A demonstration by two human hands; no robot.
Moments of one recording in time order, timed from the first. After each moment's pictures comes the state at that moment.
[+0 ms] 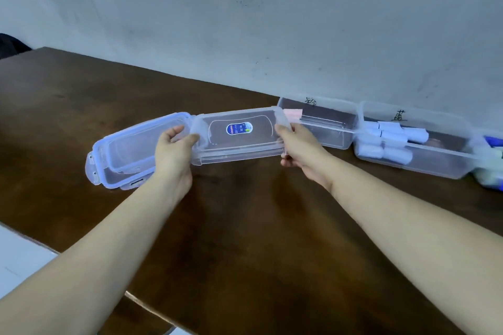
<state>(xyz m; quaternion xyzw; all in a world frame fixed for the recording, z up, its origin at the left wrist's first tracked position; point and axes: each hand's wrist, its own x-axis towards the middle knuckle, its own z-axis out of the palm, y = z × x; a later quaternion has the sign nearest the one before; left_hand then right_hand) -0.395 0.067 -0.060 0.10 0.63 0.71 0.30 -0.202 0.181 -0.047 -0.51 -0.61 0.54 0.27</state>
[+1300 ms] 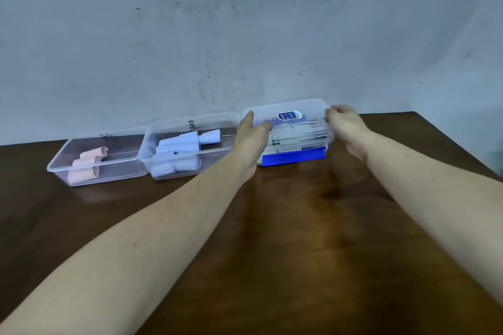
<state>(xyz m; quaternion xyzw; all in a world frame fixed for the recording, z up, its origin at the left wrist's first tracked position) 0.115 0.251 -0.008 0.46 0.58 0.45 0.50 0.318 0.302 -0.018 -0.69 -0.45 0.34 0.46</state>
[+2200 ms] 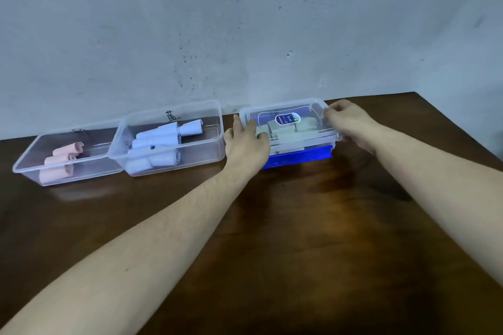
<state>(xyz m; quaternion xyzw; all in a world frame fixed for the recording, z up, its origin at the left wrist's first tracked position) 0.149 0.266 -0.052 0.65 0.68 0.26 0.24 0.370 0.316 -0.044 -0.72 -0.51 0.32 0.34</state>
